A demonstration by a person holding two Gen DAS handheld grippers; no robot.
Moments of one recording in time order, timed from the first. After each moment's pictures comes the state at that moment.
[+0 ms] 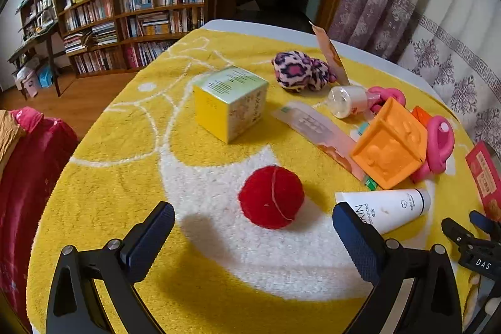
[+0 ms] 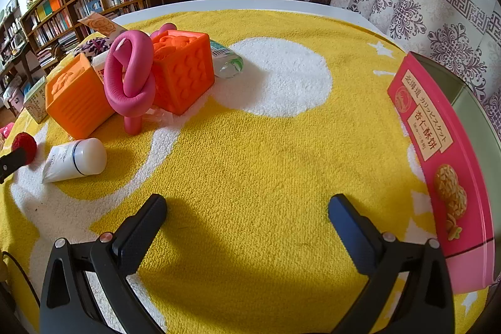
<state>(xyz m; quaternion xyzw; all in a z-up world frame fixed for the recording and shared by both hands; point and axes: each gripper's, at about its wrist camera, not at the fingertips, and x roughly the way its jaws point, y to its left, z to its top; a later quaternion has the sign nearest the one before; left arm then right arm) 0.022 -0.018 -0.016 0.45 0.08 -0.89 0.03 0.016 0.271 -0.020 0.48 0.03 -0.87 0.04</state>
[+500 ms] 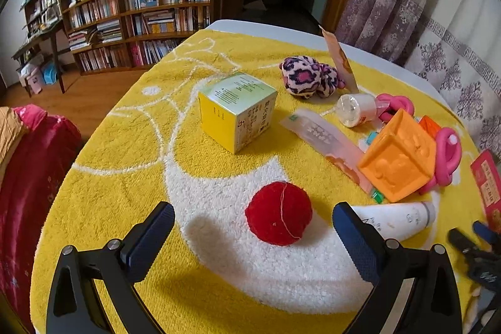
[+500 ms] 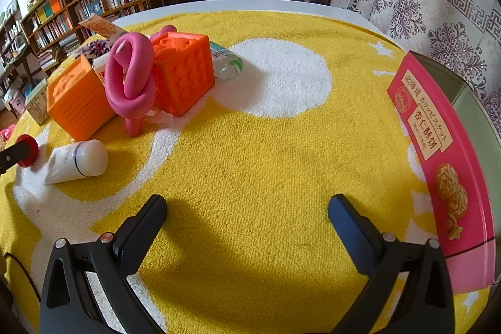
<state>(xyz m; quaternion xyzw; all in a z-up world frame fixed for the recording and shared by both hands) 0.013 -0.024 -0.014 0.45 0.08 -0.89 0.04 0.020 0.277 -0.015 0.47 0.01 -0.88 0.05</state>
